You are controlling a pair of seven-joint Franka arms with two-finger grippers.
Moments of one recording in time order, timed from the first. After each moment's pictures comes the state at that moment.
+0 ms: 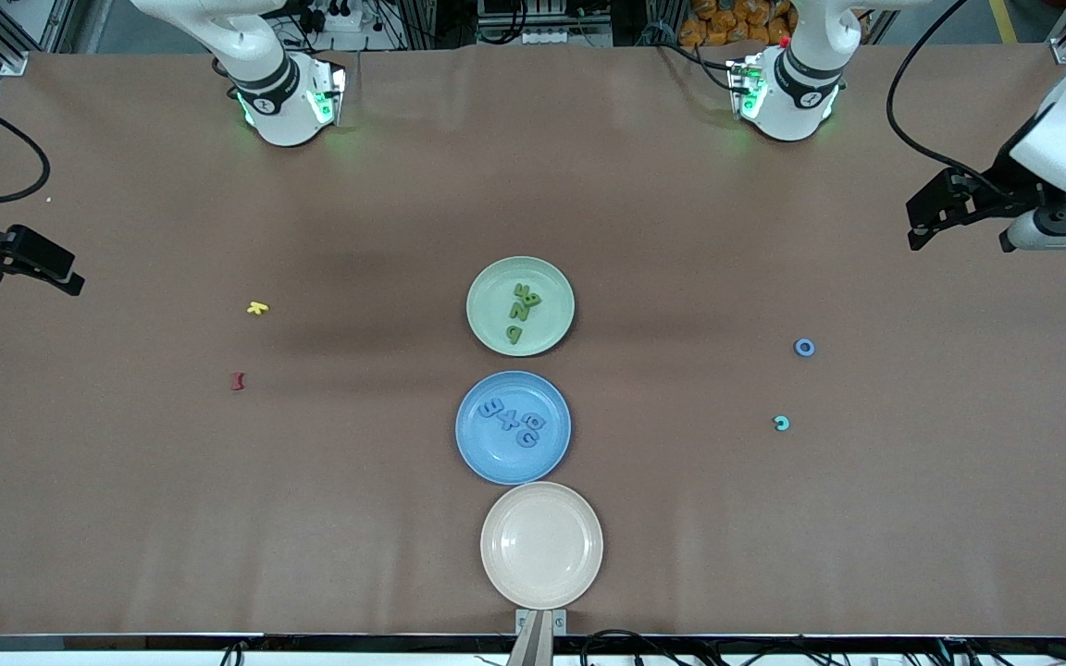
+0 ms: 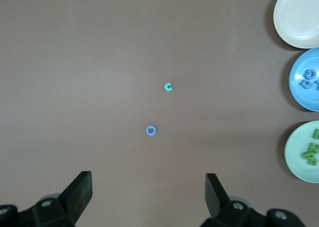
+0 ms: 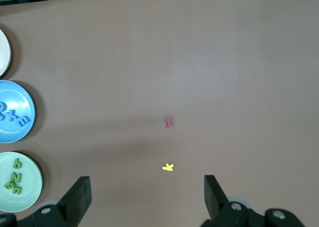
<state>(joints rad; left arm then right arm) -0.09 0.02 -0.10 -1.49 0.05 1.58 -0.14 0.05 0.09 -0.08 -1.45 0.03 1.60 0.08</state>
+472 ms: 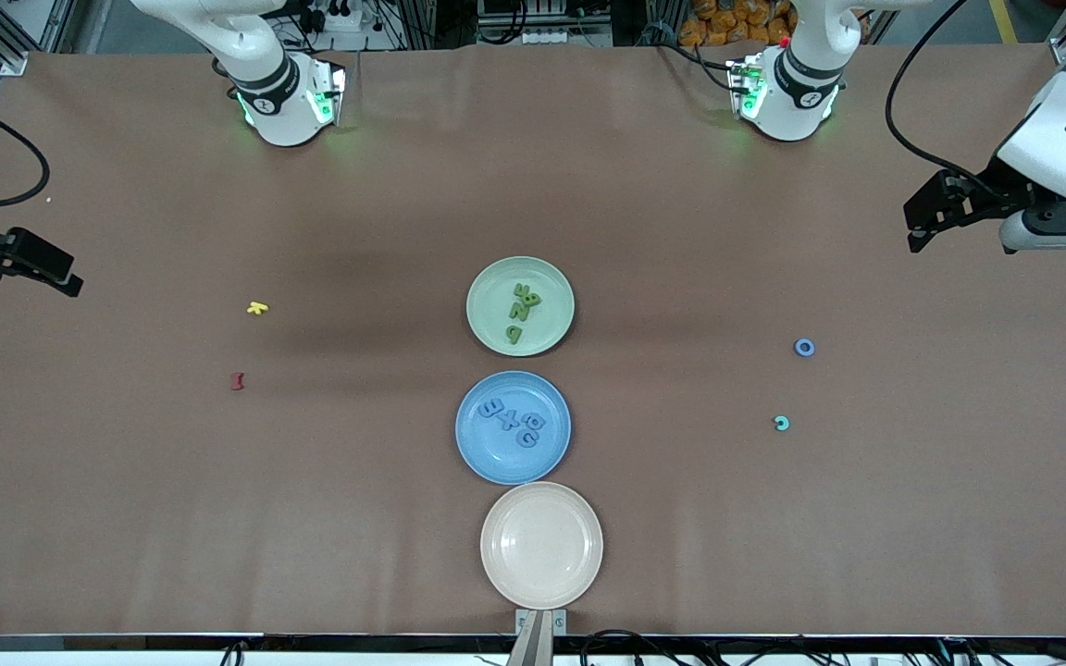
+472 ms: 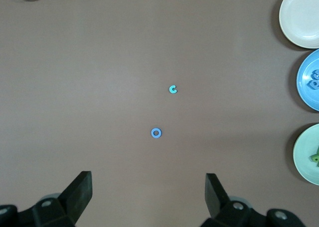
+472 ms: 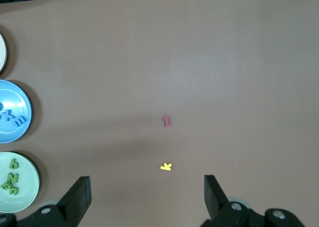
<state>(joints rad) -0.10 0.01 -0.10 -1.50 0.07 1.60 -0.14 0.05 0.09 -0.08 -1.45 0.02 1.60 0.08</state>
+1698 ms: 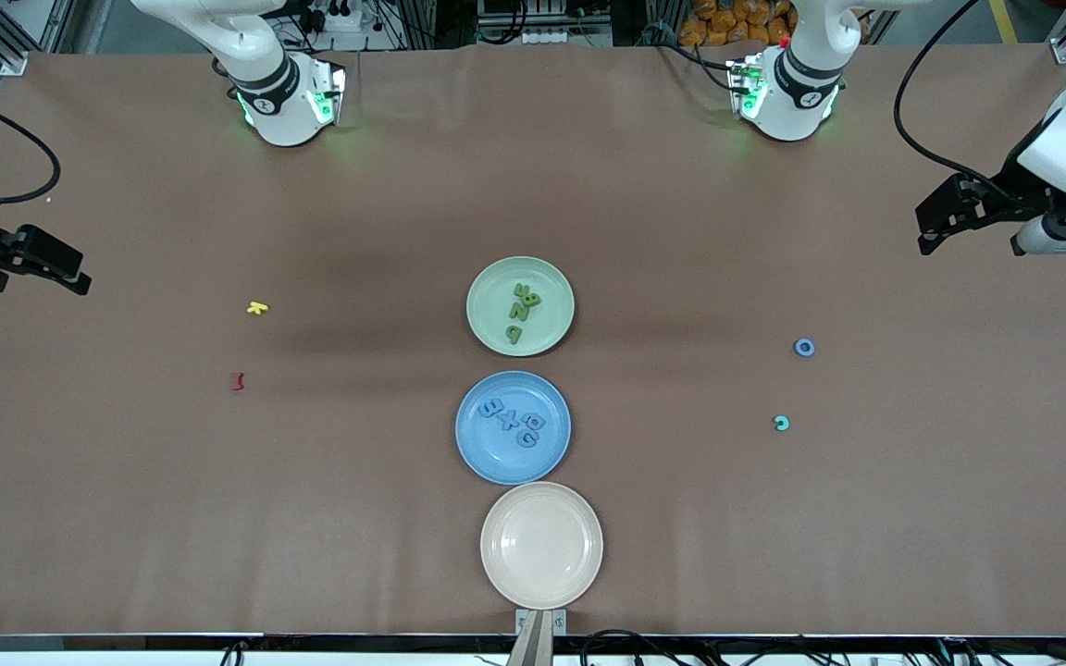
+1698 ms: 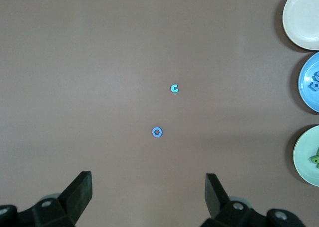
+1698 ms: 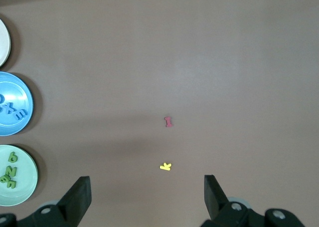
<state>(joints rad) -0.10 0.01 -0.07 -1.50 0.06 1.60 -0.13 0.05 0.09 -0.06 -1.45 0.02 1.60 0.05</state>
